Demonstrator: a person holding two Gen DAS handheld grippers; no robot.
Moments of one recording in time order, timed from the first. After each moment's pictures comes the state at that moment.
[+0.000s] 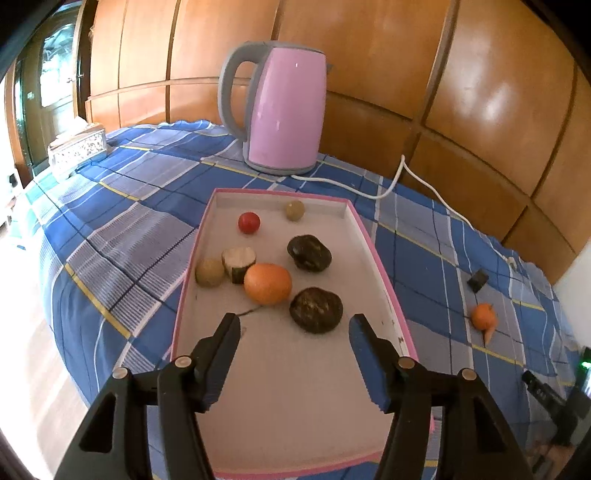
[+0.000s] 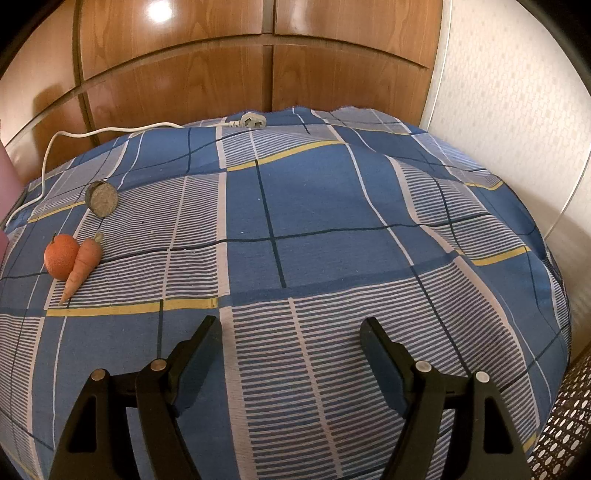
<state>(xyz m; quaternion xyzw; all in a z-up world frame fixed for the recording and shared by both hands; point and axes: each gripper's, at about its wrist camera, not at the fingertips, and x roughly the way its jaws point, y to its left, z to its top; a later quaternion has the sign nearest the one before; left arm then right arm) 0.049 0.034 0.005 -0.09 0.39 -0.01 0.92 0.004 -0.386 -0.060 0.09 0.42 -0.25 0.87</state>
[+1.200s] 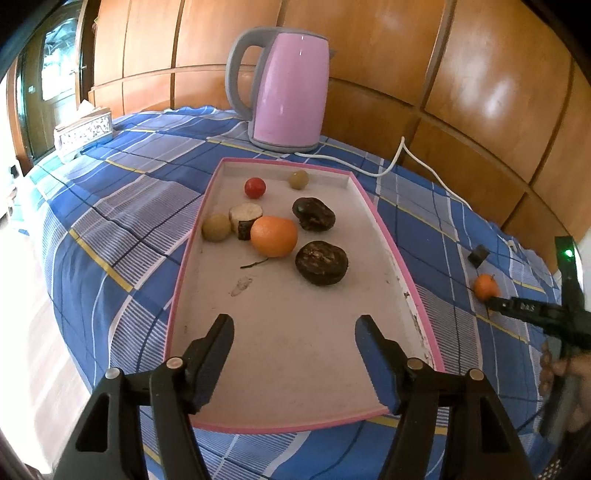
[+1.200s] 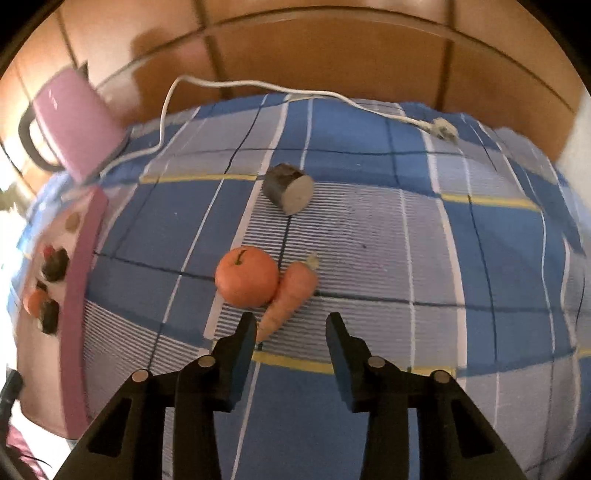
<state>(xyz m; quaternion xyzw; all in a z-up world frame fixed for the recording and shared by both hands) 0.019 0.034 -0.019 -0.10 0.40 -0.01 0.91 0.101 -0.295 -0.040 0.07 0.50 -0.03 0.86</state>
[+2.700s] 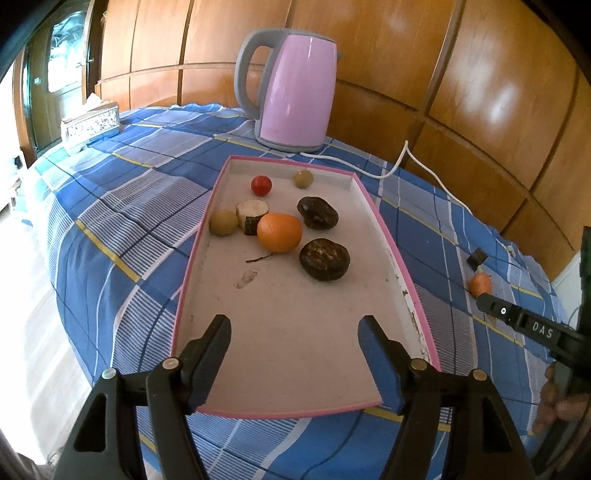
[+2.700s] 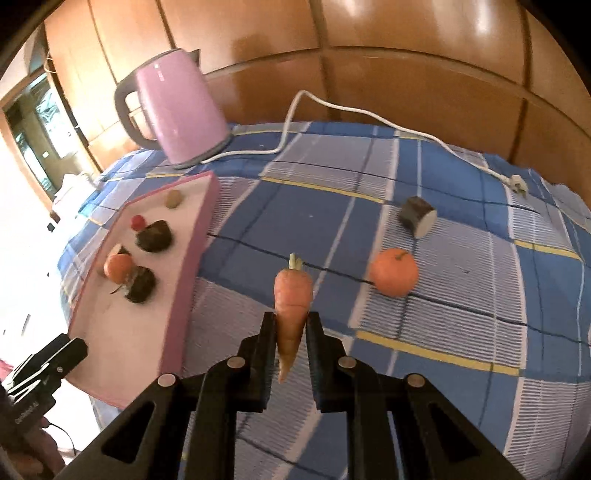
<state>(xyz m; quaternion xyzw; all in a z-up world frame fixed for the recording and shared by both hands) 0.012 0.038 -0.016 -0.12 0.40 -0.01 0.91 0.075 -0.215 -0.007 0.05 0.45 0.10 0.88</state>
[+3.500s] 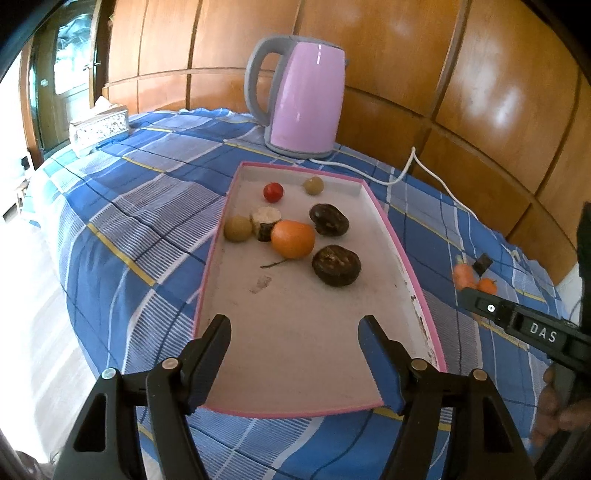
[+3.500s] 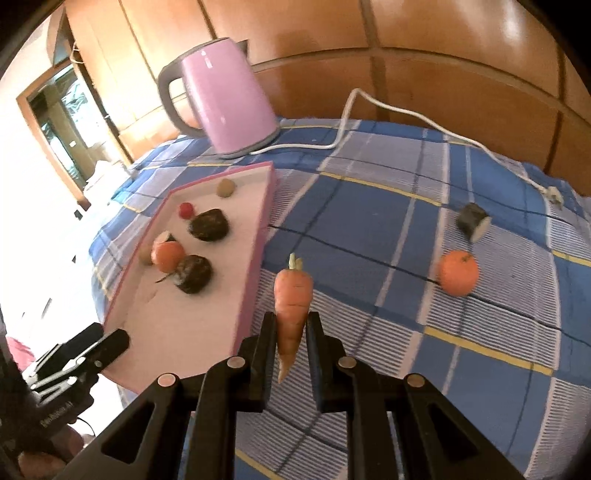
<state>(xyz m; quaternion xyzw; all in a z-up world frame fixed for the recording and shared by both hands) 0.007 0.048 -0.010 -0.12 0.39 0.01 0.91 0.070 -0.173 -0.001 0.05 0.45 0.16 0.87</state>
